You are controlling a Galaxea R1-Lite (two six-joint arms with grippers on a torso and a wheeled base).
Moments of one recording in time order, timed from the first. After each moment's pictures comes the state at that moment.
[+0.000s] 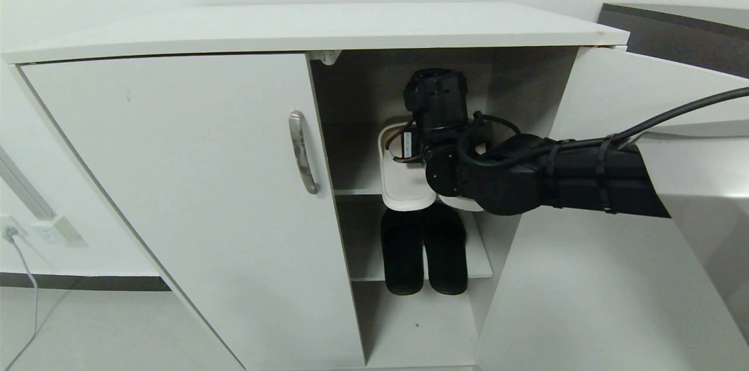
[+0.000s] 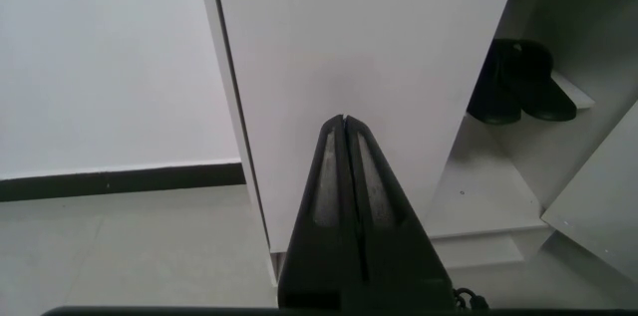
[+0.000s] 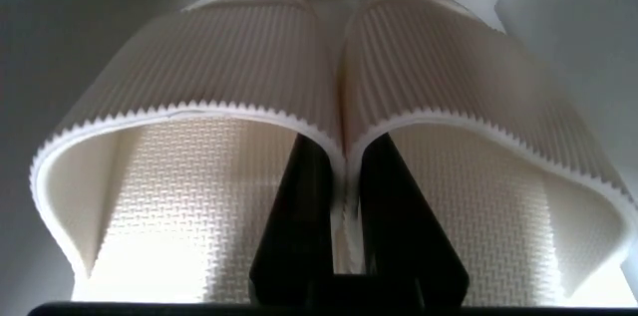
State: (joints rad) left arm -0.01 0.00 0.00 0.01 -0.02 0.01; right arm 0.78 2.21 -1.88 -0.13 -0.76 0.16
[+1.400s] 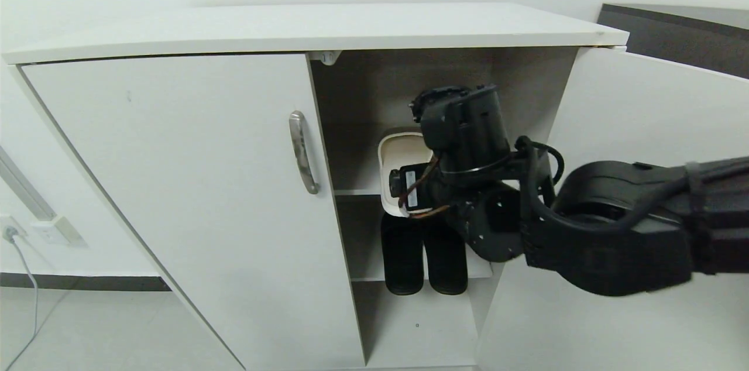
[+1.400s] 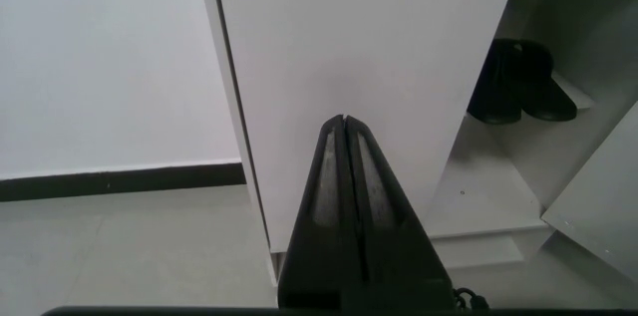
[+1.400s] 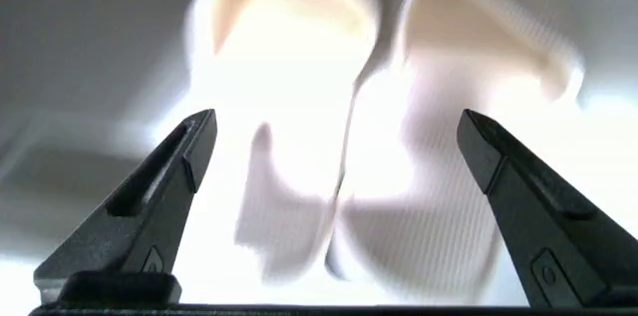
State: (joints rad) left arm -0.01 0.00 0.00 0.01 -0.02 0.02; right arm 0.95 1.90 -1.42 -0.16 -0.71 0.21
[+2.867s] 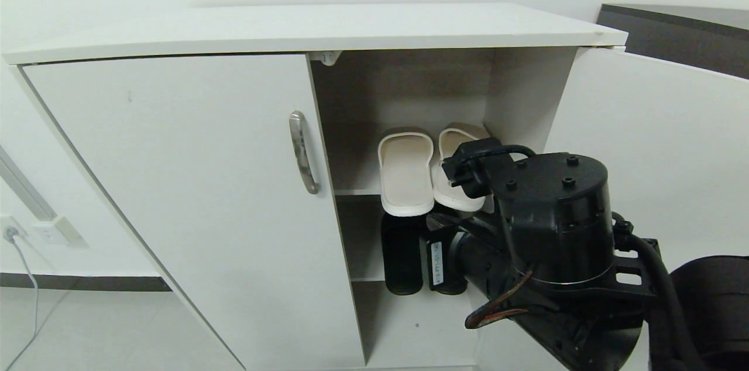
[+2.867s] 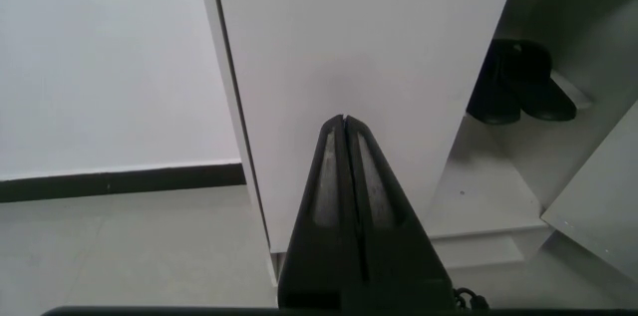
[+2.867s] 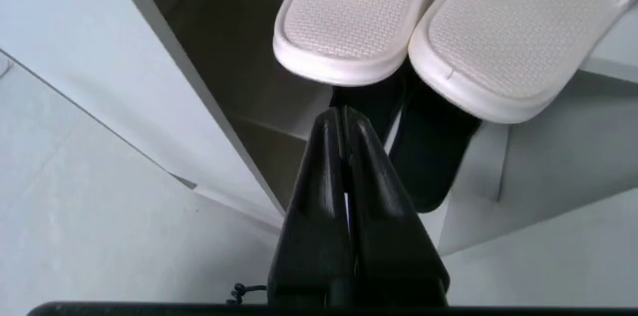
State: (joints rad) left arm -0.01 0.00 0.00 0.01 -0.02 0.02; right arm 1.05 1.71 -1.00 -0.41 -0.58 0.24
